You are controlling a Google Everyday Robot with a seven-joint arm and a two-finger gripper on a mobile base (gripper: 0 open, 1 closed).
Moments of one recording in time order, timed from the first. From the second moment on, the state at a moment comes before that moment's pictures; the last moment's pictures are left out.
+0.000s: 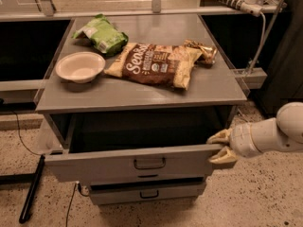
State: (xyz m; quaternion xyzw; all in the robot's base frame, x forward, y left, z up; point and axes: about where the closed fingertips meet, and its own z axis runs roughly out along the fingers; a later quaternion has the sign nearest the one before) arm 0.507 -0.223 0.655 -0.66 0.66 0.09 0.33
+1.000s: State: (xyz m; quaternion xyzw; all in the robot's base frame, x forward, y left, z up) arm 0.506 -0.223 0.658 -0.66 0.66 0.09 0.33
